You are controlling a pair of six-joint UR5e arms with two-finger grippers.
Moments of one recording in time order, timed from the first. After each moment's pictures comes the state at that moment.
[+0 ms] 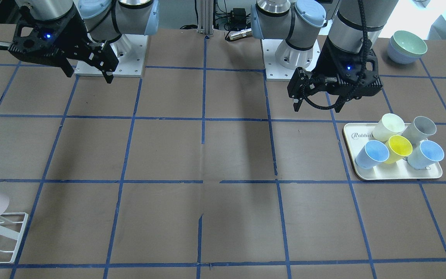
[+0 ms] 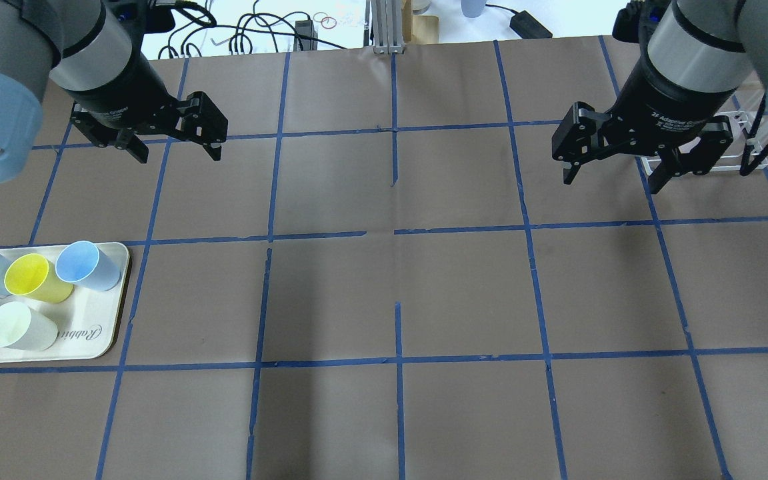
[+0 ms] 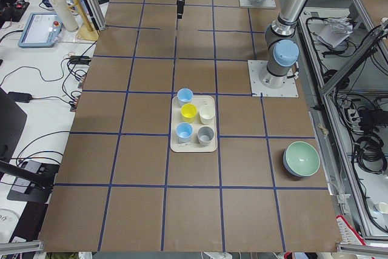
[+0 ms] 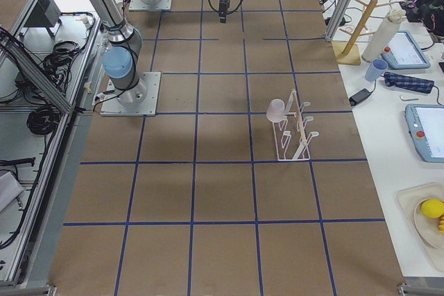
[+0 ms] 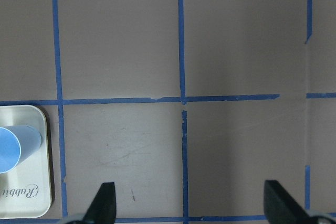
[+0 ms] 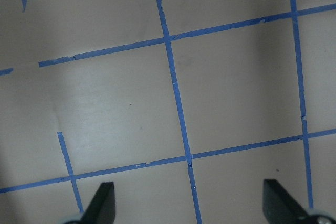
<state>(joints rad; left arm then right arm) -1.55 -1.55 -1.62 -1.45 1.57 0.03 1.55 -1.69 1.64 -1.50 -1.55 0.15</state>
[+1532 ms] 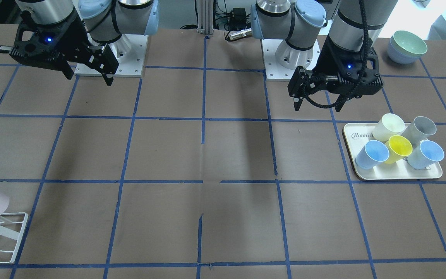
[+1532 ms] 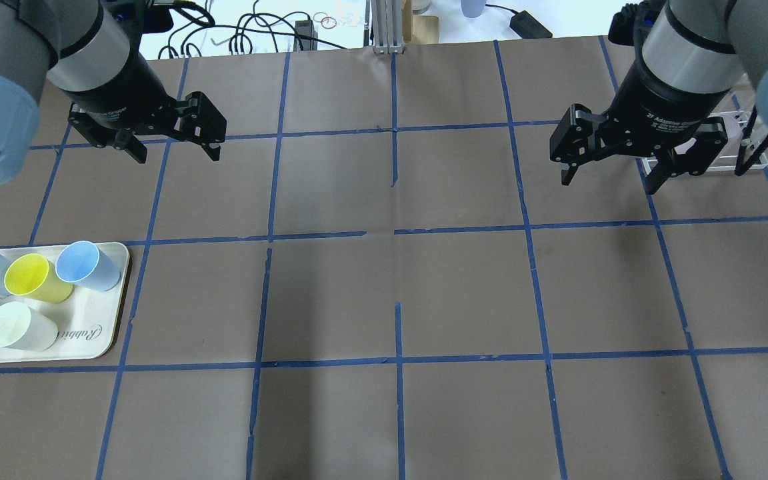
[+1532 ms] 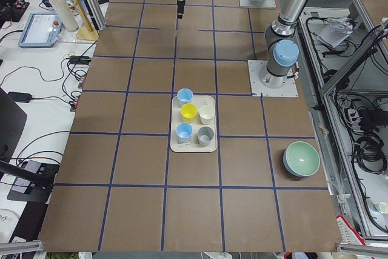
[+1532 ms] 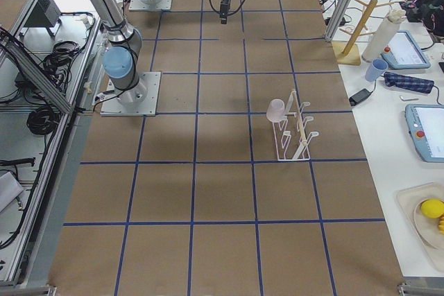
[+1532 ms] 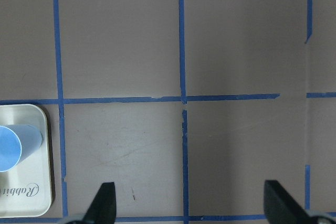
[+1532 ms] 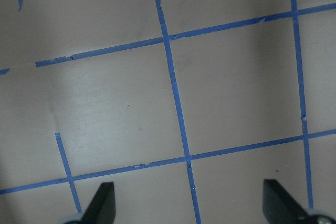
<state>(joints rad) -1.55 -1.55 -1.62 -1.45 1.57 0.03 1.55 -1.67 1.64 -1.51 -1.56 0.16</state>
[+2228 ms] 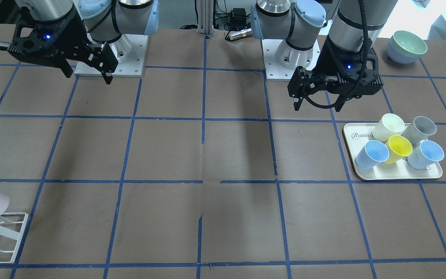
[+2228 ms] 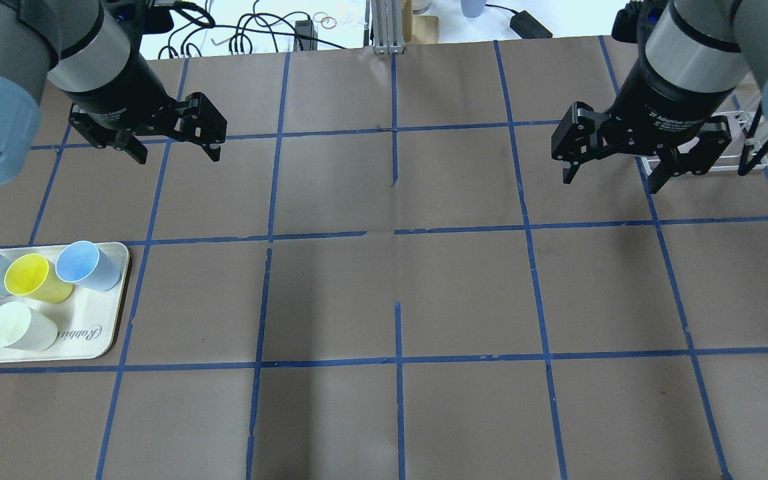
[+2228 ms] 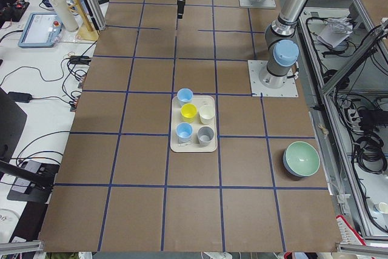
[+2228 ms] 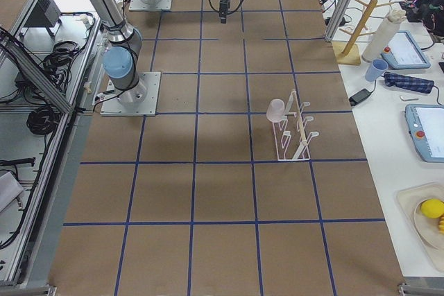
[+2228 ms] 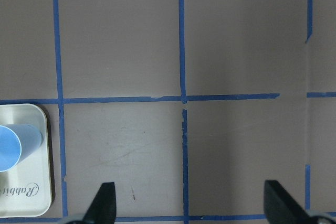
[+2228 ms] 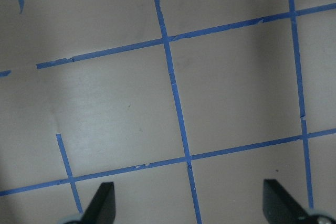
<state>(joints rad) -1.55 -1.55 -1.62 -1.45 1.57 0.03 1.55 -1.68 1.64 -1.51 -1.56 0.16</state>
